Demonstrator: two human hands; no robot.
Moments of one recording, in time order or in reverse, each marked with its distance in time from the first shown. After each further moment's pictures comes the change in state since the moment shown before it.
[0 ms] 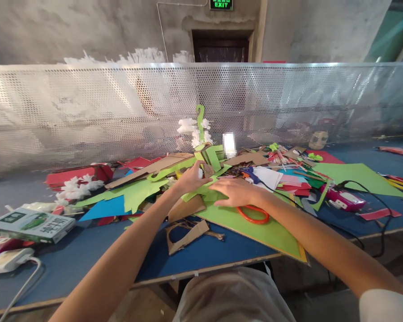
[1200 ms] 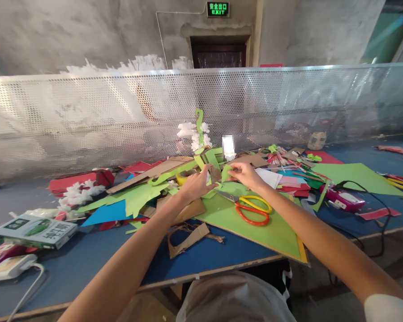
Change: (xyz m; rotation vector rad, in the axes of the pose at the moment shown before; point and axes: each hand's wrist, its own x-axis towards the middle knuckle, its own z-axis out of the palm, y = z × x) left_hand -0.008 0.031 0.005 0.260 -0.065 0.083; right_hand 0.003 0.048 0.008 1.103 0.624 0.537
